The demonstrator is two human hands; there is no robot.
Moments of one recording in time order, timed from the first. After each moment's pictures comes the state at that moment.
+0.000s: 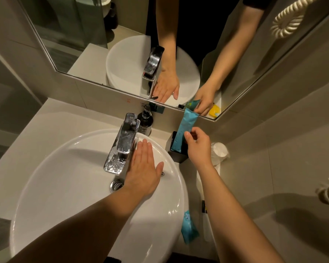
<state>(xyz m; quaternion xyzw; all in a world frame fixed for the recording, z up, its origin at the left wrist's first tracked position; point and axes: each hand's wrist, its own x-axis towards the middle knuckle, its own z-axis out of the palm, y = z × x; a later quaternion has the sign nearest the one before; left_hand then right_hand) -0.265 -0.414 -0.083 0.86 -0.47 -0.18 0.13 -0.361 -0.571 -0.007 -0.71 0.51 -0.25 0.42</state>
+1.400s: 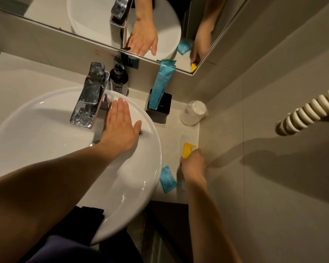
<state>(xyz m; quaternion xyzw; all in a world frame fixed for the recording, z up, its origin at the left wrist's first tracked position) -0.266 -0.416 -0.083 0.86 -0.47 -0.16 0.09 -0.504 -0.488 -0.061 -0.59 0.76 0.07 0.27</state>
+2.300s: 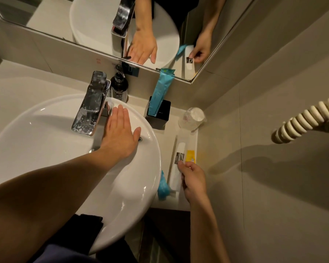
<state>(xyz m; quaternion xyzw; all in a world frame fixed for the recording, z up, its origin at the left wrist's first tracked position) -0.265 -0.416 -0.079 0.86 -0.47 -0.16 0.08 -0.515 -0.452 -0.036 -0.36 0.69 -0.21 0.59</state>
